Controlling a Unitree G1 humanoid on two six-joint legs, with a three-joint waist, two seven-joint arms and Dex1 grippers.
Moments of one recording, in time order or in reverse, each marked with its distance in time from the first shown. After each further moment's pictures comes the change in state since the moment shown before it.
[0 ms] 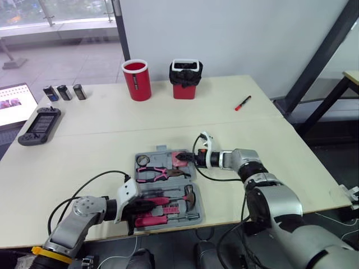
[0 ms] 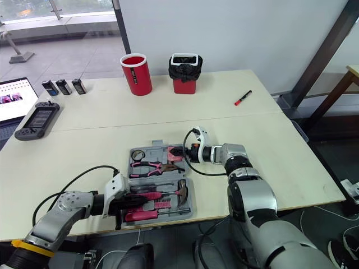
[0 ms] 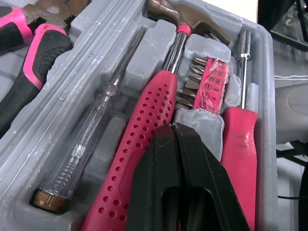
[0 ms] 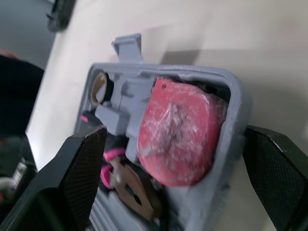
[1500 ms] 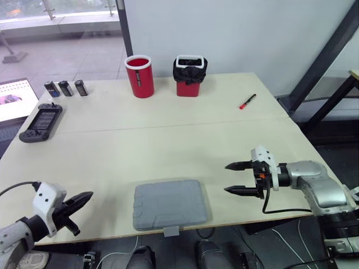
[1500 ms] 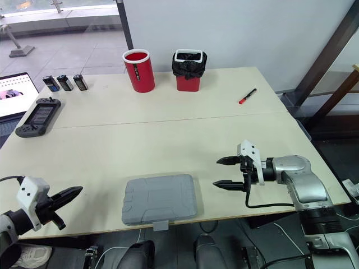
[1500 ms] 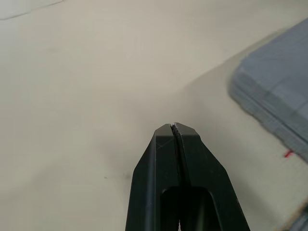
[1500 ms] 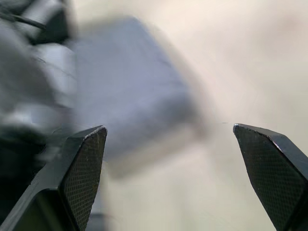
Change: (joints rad) left arm 0.416 0.022 0.647 -0.174 -0.188 -0.048 0.156; right arm 0.708 -0.577 0.150 -1.131 0.043 -0.331 0.454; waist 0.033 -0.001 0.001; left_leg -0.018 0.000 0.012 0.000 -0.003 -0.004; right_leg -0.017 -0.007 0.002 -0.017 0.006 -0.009
